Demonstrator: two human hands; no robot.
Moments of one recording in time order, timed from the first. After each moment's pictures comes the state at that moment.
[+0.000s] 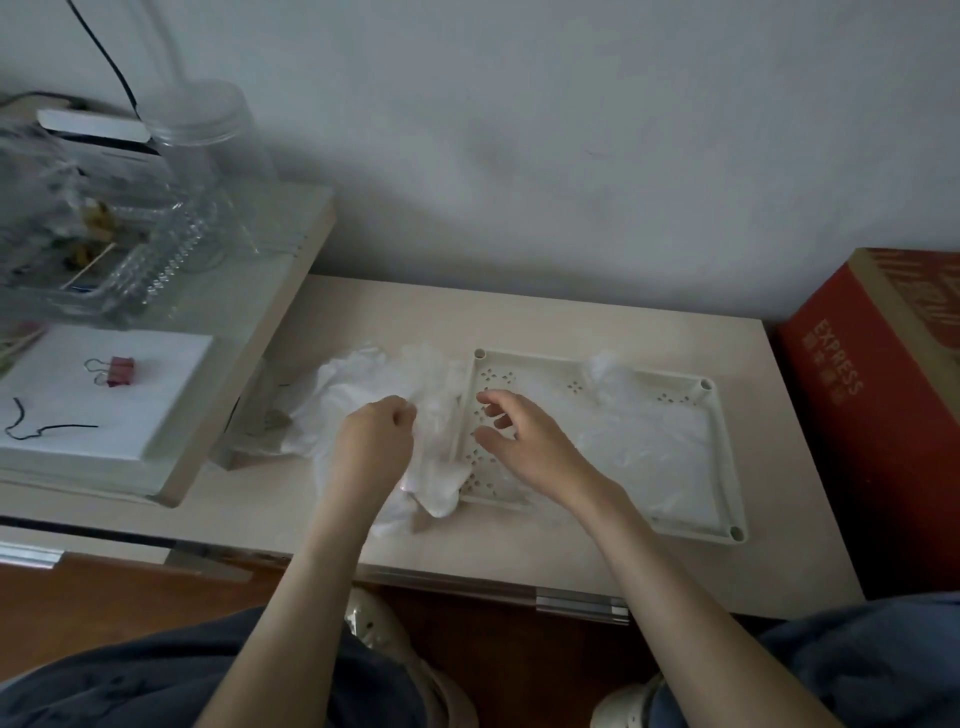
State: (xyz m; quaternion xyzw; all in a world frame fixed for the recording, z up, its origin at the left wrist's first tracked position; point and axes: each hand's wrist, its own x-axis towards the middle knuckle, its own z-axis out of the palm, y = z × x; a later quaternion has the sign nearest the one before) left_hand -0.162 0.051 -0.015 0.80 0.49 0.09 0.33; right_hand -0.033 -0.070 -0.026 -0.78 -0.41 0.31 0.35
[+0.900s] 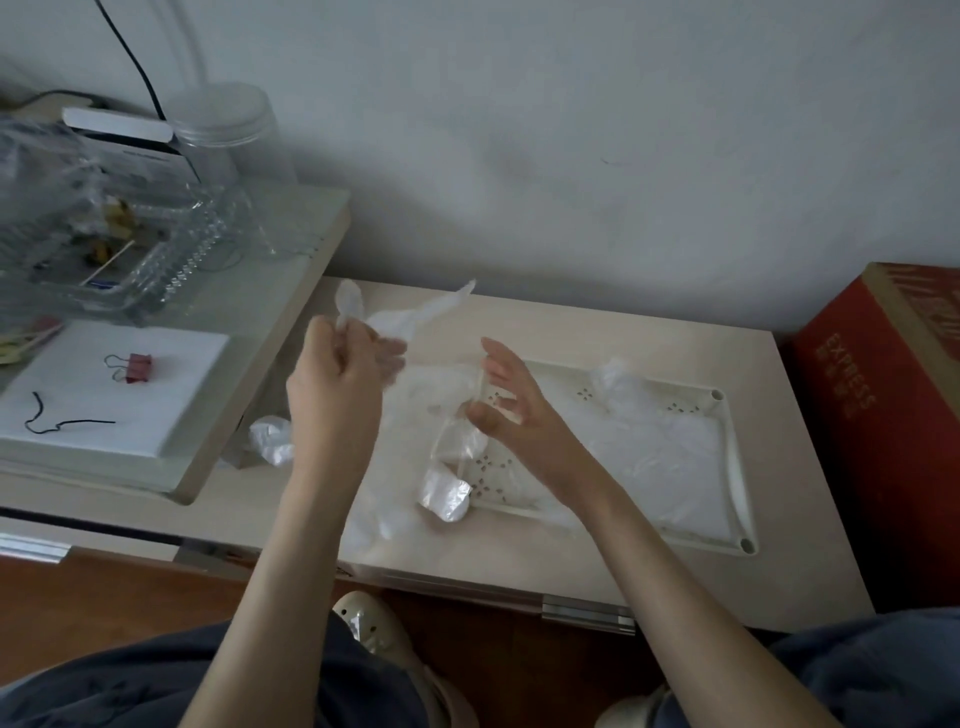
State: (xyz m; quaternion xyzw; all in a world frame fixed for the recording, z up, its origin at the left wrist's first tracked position) left_hand -0.172 0.046 0.065 0.63 0.44 0.41 0.50; right_hand -0.043 -0.061 -0.003 -0.65 -0.38 0.38 0.54
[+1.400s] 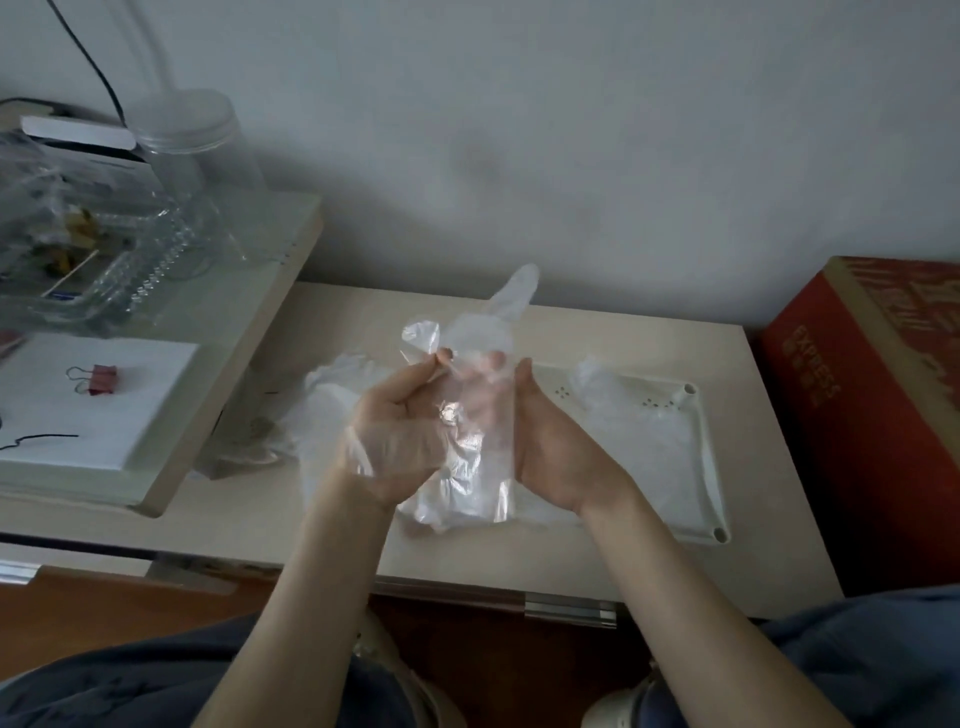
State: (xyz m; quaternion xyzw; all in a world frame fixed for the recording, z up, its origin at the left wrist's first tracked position) left_hand -0.144 0.026 0.039 0.27 0.16 0.13 0.94; right_hand -0.031 -0.078 0.009 -0.45 -0.23 0.59 0.63
